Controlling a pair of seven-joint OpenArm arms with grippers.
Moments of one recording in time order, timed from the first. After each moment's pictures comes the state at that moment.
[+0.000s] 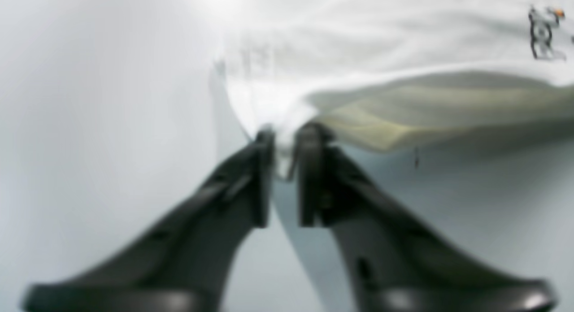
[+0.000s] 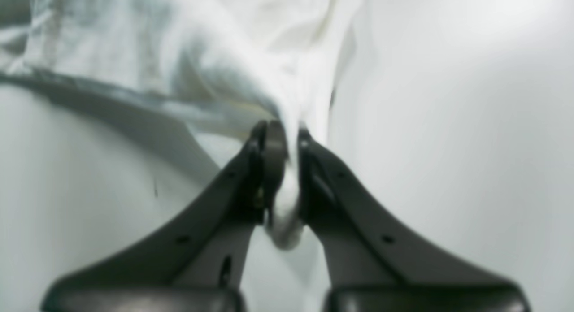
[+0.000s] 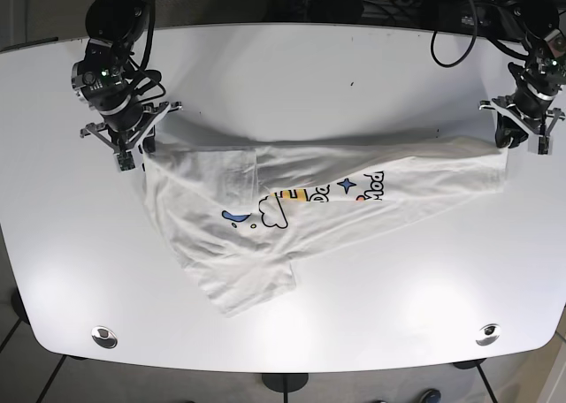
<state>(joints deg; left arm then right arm) 13.5 -18.5 -40.8 92.2 -22.4 -36.2 38.0 -11.7 3.4 20.9 107.2 3.3 29.5 -47.0</state>
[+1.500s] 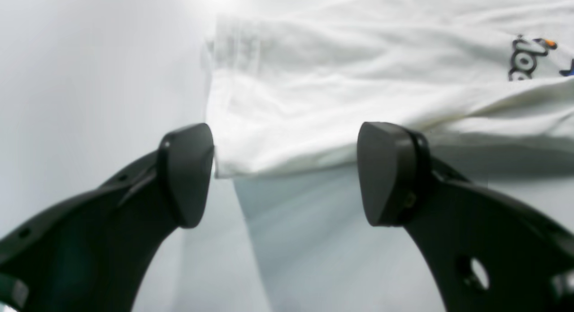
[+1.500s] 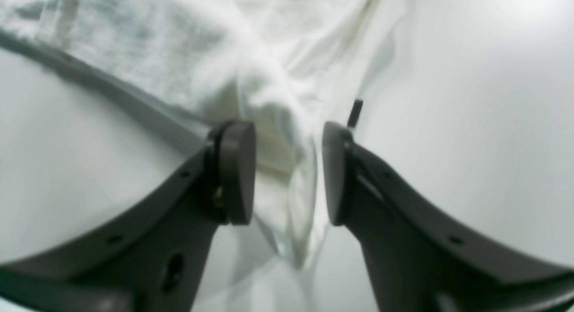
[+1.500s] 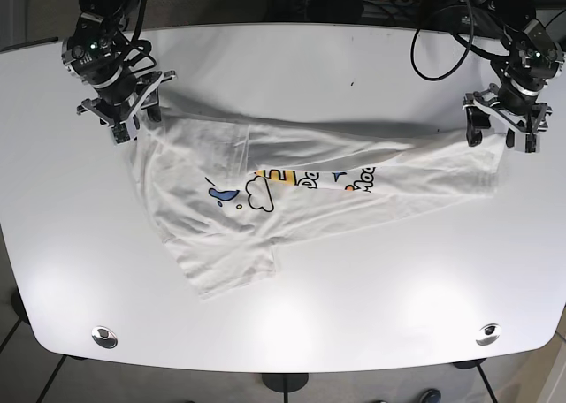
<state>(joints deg) 9.3 -7.8 -45.8 97.8 -19.5 -39.9 46.1 -17.3 3.2 25.9 109.8 7.8 37.6 -47.0</state>
